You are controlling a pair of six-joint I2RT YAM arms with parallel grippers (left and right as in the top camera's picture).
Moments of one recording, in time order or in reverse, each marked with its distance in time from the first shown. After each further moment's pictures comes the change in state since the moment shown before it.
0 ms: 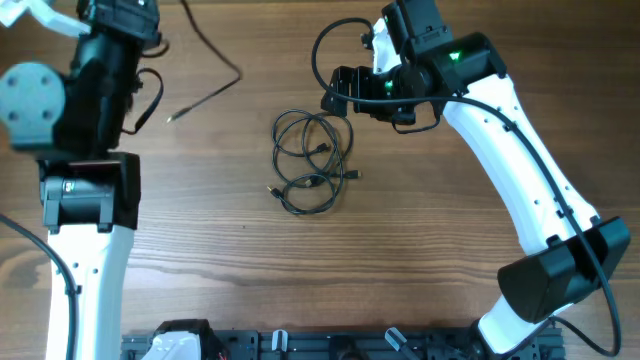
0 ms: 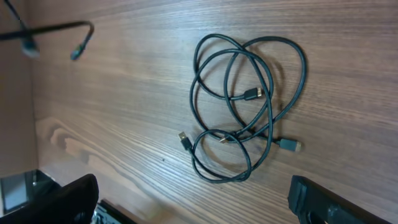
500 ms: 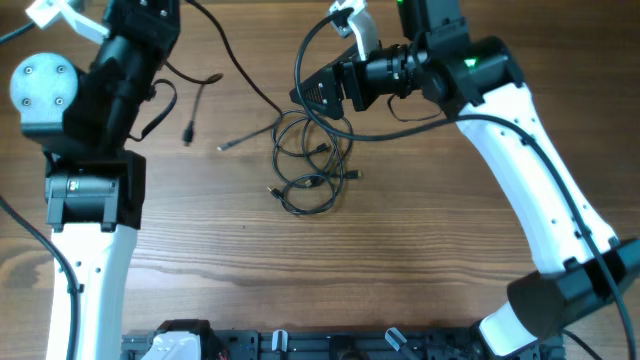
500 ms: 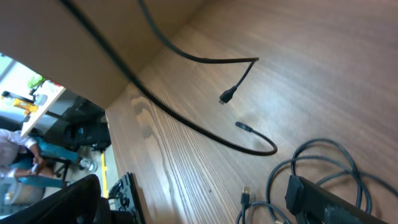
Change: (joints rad) left arm -0.031 0.002 0.001 -0.148 0.093 -0.192; right arm 0.000 -0.080 -0.001 0.282 -0.415 -0.396
